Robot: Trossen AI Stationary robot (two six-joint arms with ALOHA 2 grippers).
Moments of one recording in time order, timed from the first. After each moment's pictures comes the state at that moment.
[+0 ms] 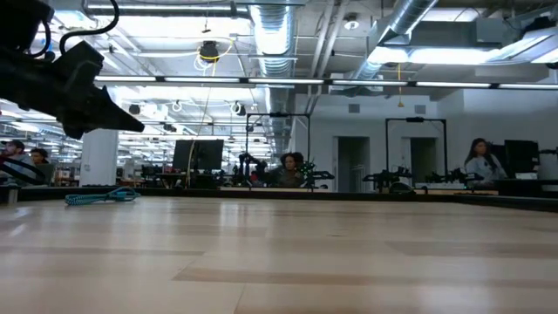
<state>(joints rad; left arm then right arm) -0.34 0.44 0.04 -0.04 -0.89 -0.47 0.91 1.73 1.39 -1.25 0.33 1.21</state>
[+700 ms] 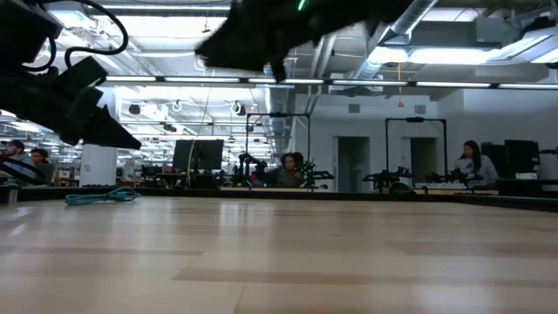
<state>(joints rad) -0.34 0.60 0.04 -0.04 -0.92 -0.50 0.11 1.89 1.25 0.36 0.22 0.13</state>
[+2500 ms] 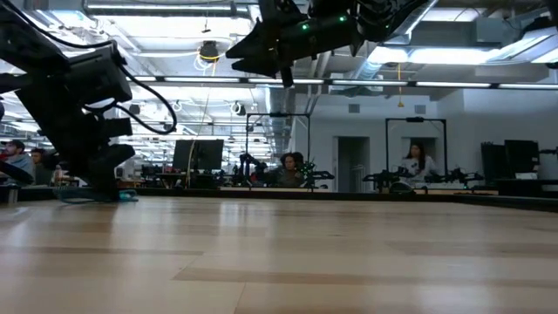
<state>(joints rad) 0.18 1.01 0.20 -0.34 -0.49 -0.74 -0.20 1.80 1.29 0.35 -0.08 0.17</state>
